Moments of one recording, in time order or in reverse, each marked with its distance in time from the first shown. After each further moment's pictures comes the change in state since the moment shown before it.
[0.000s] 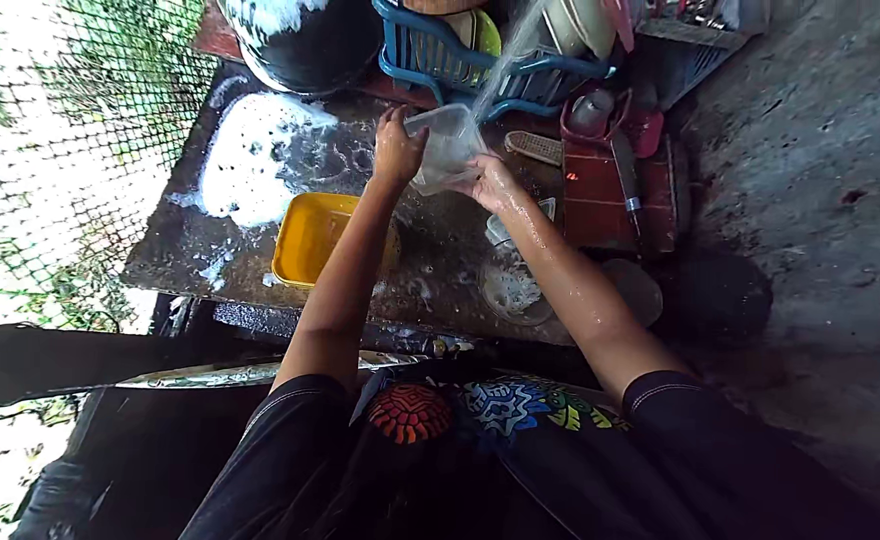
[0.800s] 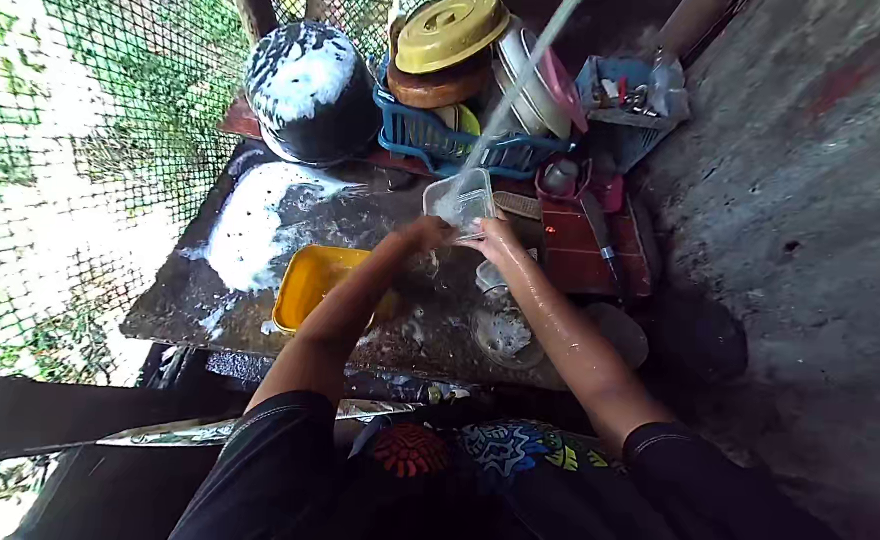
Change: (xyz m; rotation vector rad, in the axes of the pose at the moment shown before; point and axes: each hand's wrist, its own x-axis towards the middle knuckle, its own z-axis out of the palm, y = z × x) left_hand 0.003 0.002 0.041 0.320 -0.662 0.249; right_hand -0.021 -0.010 -0.013 -0.066 0.128 -0.050
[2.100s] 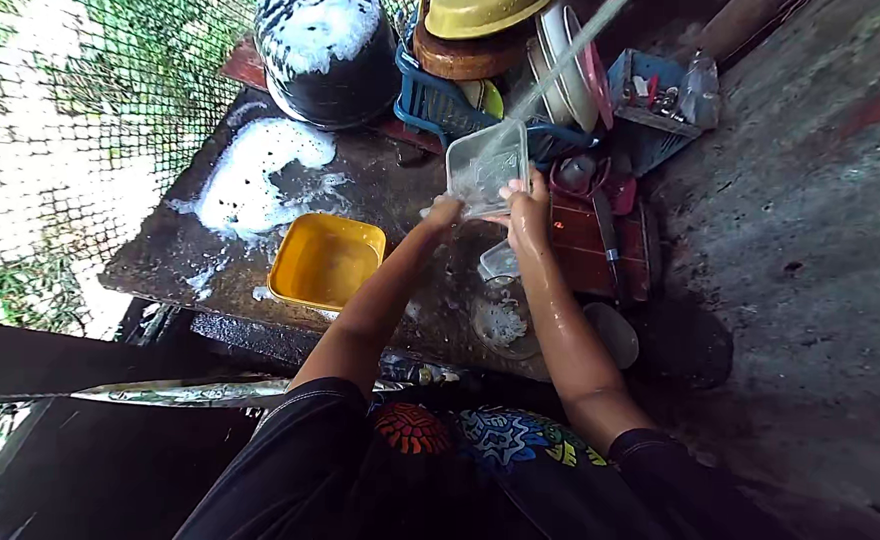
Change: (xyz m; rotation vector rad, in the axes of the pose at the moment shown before) left_hand -0.002 0.034 0.035 -1.333 0.382 -0.188; right_hand -0.025 -0.026 -0.001 -0.237 0.095 -0.366
